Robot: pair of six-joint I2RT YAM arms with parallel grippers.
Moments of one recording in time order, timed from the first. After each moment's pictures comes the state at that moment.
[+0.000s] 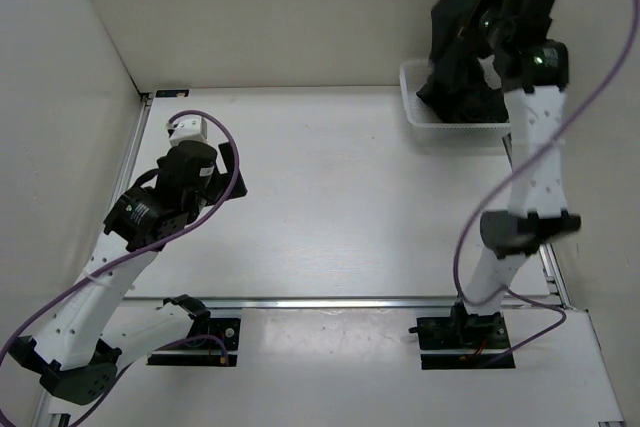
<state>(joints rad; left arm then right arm) -0.59 0.95 1.30 -1.02 -0.47 -0.55 0.09 1.91 2.49 -0.86 0.04 0.29</state>
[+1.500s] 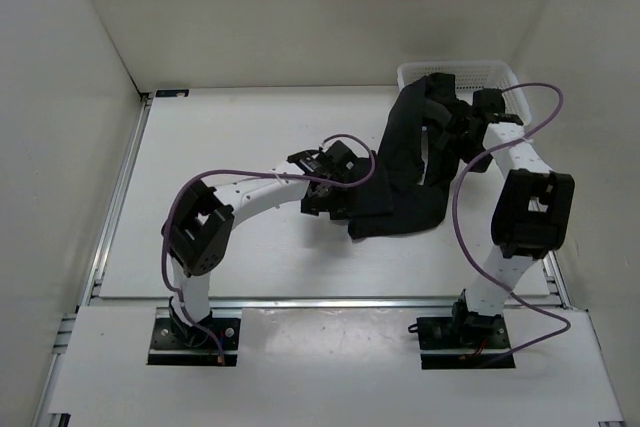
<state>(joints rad) -0.85 1.88 1.45 -0.71 -0.11 -0.72 -0.06 1.79 1.41 -0.68 0.01 0.42</state>
